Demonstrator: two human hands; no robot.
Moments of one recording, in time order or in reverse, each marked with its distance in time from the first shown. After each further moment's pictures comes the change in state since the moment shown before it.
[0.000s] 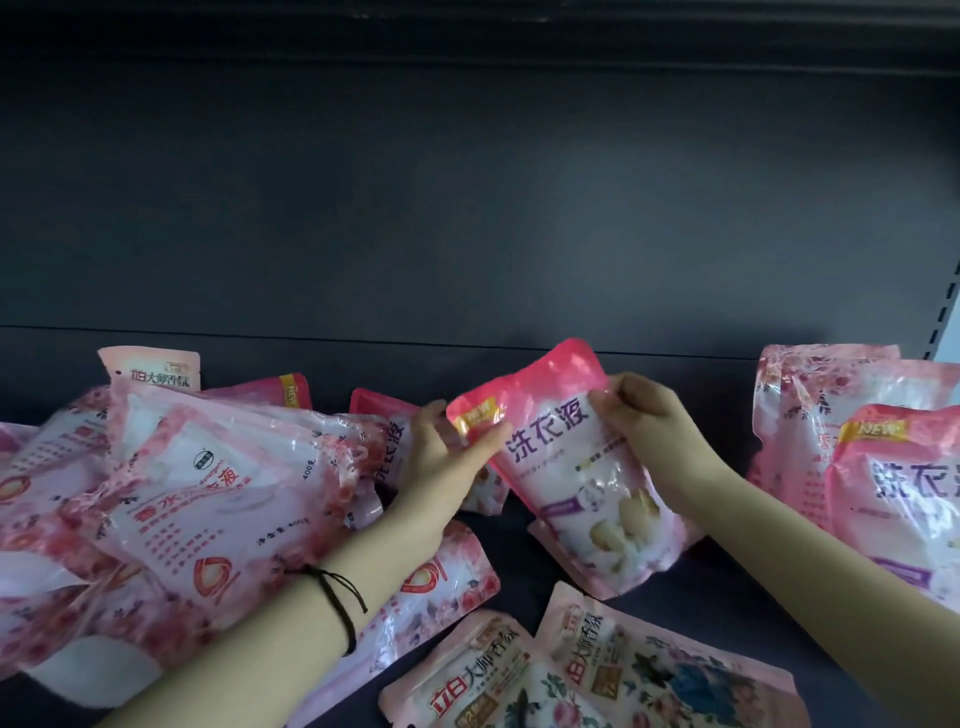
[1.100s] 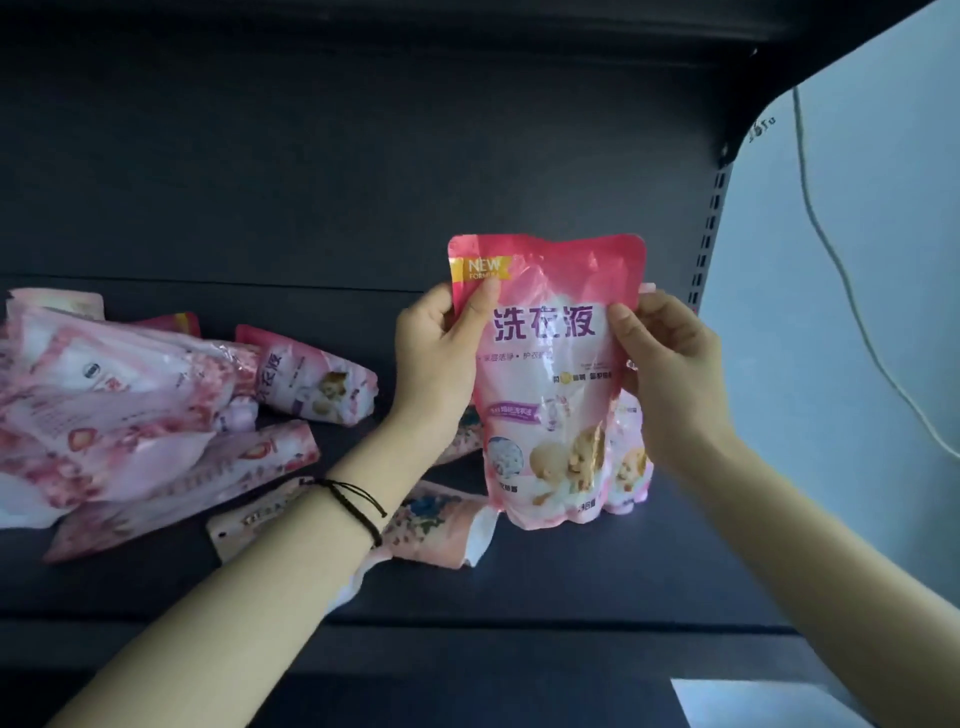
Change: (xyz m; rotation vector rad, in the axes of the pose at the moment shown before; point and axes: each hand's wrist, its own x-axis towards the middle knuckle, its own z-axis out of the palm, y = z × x) left_hand -0.129 0.091 0.177 -0.202 0.057 0.524; right_hand -0.130 -0.047 -0.171 0.245 0.305 -0.201
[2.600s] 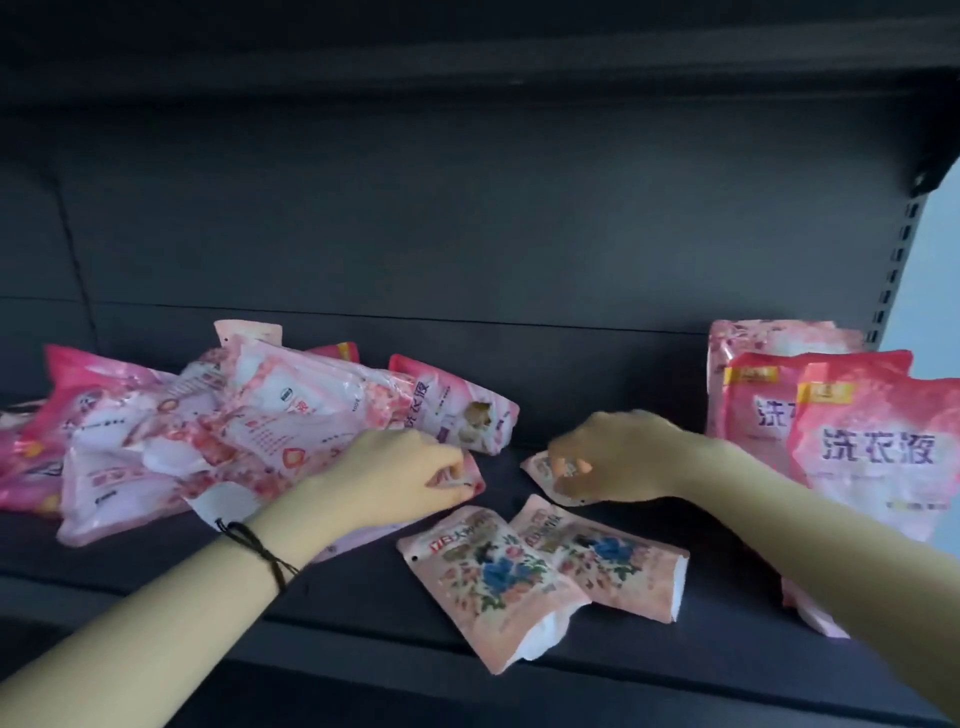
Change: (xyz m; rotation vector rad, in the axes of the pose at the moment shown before) left_hand 0.009 0.003 -0.226 1.577 -0.830 0.116; right_hand -0.011 0.033 0.144 -1.504 -1.175 -0.380
